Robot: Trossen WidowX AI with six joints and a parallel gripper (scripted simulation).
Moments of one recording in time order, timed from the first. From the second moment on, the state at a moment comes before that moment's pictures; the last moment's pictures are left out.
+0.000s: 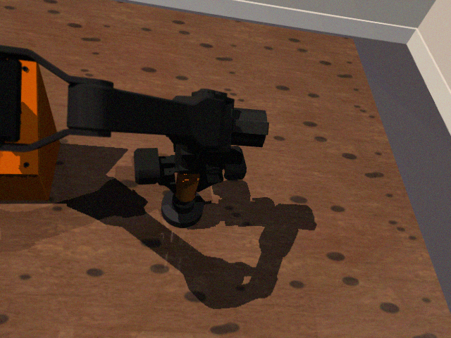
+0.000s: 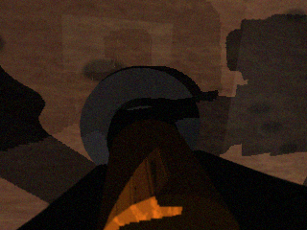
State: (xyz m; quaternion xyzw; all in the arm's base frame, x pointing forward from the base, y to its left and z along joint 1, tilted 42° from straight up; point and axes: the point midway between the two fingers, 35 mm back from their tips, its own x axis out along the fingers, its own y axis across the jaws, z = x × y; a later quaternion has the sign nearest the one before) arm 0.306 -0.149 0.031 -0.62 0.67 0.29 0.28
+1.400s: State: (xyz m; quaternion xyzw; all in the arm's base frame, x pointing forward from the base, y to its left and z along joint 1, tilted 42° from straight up) arm 0.305 -0.149 0.031 -0.65 0.64 0.35 0.22
